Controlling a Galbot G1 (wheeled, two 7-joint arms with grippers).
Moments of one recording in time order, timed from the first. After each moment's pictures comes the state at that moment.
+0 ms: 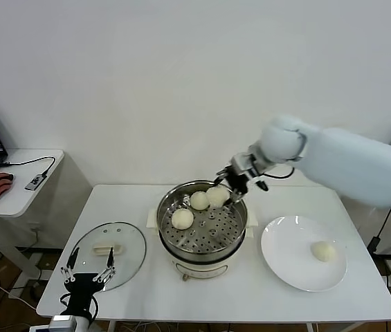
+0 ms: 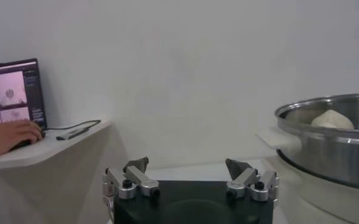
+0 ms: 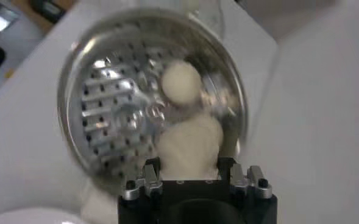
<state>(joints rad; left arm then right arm) 1.71 -1.24 -0.56 -2.11 -0.15 -0.02 -0.25 0.54 0.95 -1.20 1.49 0.20 -0.05 -1.02</state>
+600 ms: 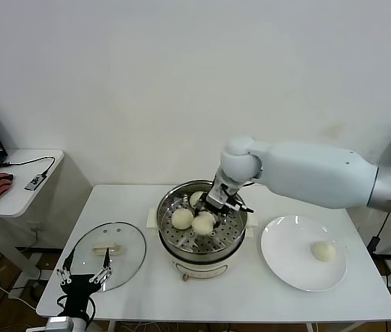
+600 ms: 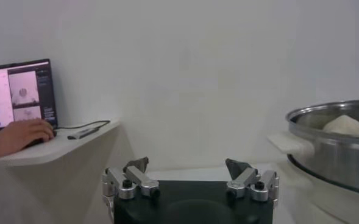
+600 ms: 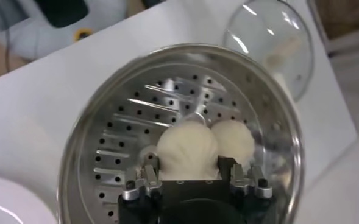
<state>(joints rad) 1.72 -1.25 -0.57 -2.11 -0.17 -0.03 -0.25 0.54 1.07 -1.31 1.49 0.05 0.19 -1.07</state>
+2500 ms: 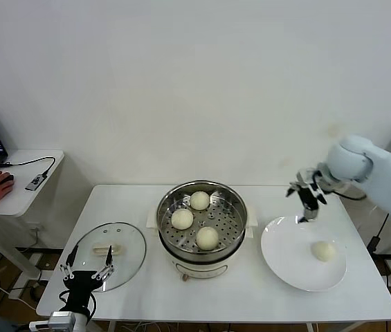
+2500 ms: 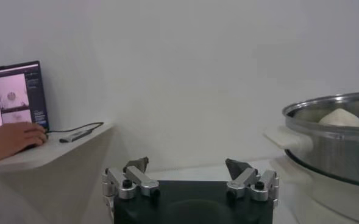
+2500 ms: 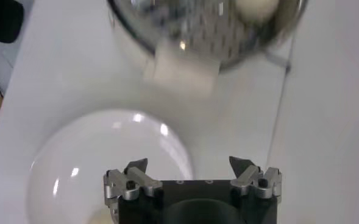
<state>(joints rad) 1.69 -1.20 -0.56 -2.07 -0.17 -0.03 -0.25 0.23 0.52 -0.92 1.44 -0.04 -0.25 -1.15</state>
